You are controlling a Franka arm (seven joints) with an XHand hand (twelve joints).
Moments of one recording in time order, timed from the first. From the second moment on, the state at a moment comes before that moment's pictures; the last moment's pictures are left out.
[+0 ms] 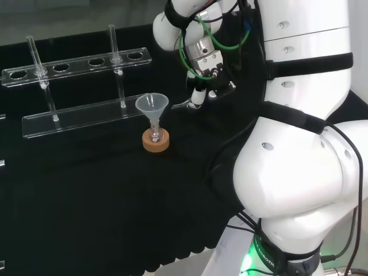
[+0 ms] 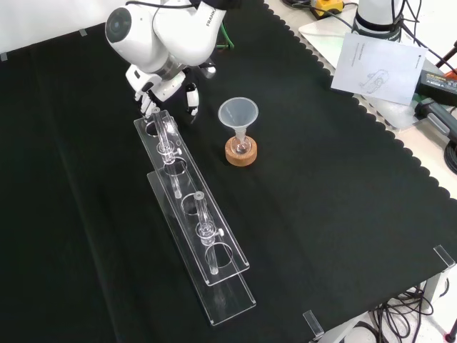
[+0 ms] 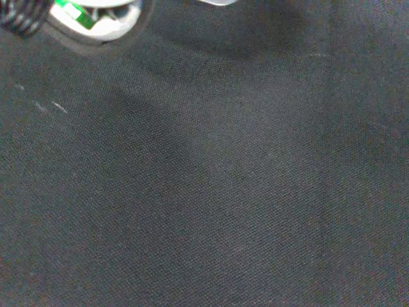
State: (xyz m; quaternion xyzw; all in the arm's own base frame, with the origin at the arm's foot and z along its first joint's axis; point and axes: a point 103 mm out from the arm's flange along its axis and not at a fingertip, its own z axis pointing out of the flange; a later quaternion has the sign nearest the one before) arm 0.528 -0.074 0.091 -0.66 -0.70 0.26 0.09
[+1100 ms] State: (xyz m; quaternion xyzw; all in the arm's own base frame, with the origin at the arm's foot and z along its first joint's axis) arm 0.537 -0.072 0.075 -0.66 -0.70 0.27 0.06
